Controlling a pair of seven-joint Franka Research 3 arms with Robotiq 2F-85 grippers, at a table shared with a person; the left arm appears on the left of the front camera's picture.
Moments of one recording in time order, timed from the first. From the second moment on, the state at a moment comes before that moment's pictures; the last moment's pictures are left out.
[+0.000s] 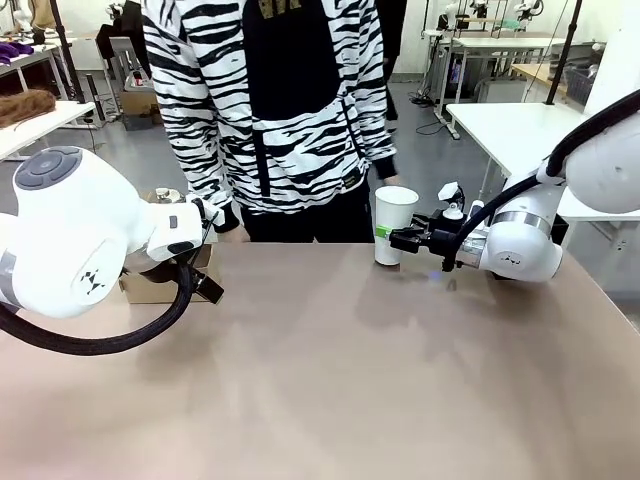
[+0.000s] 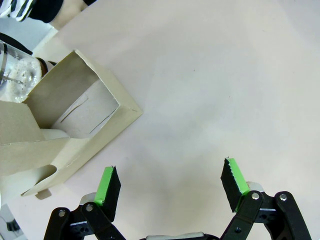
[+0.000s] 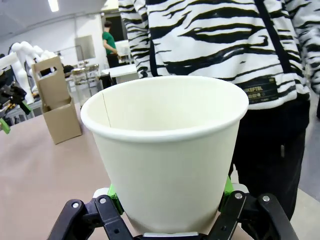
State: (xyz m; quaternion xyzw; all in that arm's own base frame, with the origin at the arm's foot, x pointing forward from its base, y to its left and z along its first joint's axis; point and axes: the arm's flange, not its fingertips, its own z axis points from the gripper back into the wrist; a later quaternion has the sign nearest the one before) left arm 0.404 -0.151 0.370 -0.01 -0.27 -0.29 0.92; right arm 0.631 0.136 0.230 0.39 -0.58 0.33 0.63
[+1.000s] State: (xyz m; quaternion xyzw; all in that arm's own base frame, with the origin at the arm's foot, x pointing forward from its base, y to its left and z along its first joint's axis) left arm 0.404 -0.151 0.370 -0.01 -0.27 -0.29 0.92; right arm 0.631 0.136 0.230 0.39 -0.58 0.33 0.63
